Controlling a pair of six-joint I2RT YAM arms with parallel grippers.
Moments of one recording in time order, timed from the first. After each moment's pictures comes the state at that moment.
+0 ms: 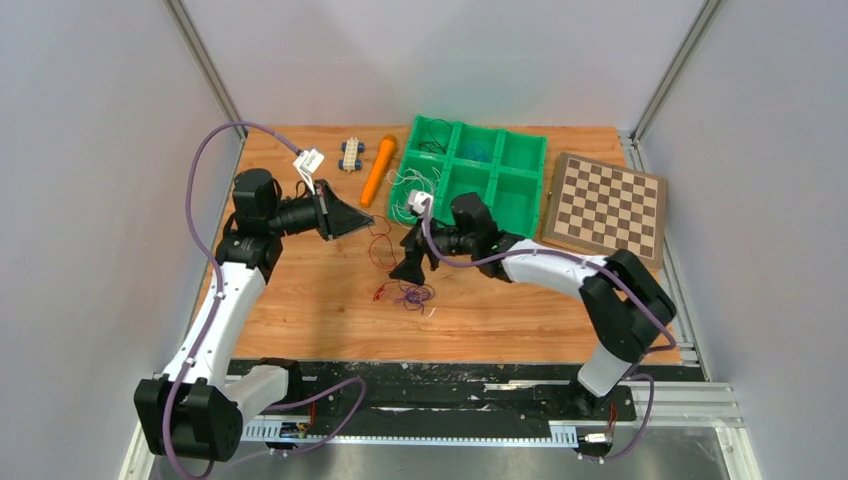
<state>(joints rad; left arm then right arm) -0.09 1.05 0.90 -0.14 1.03 -0.41 0.71 1.63 1.00 0.24 -0.69 -0.02</state>
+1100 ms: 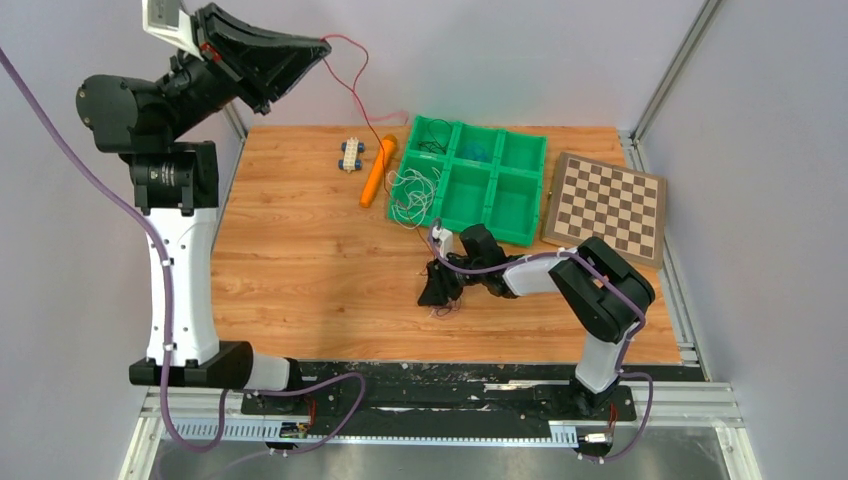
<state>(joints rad) -0.03 1.35 1.98 0.19 1.01 -0.78 0.69 1.82 0.77 0.35 -0.67 0.21</state>
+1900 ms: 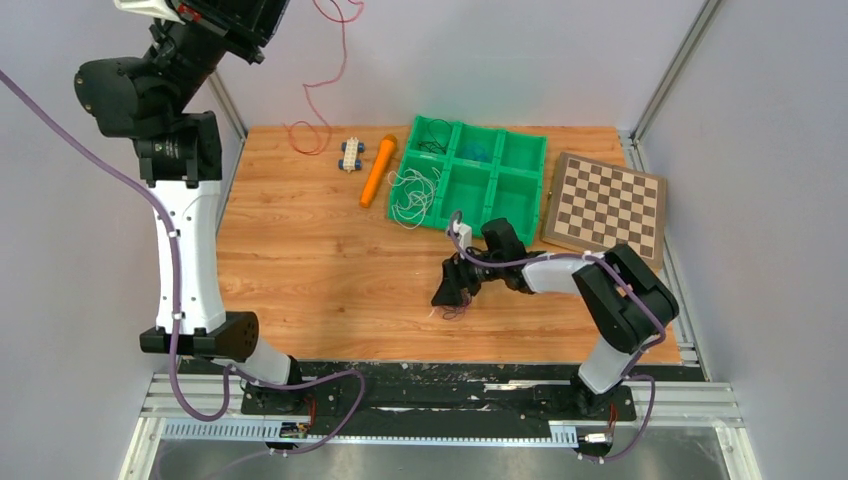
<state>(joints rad) -0.03 1.56 2.30 0.31 0.78 -0.70 0.58 1.73 0.71 0.30 -0.77 0.18</state>
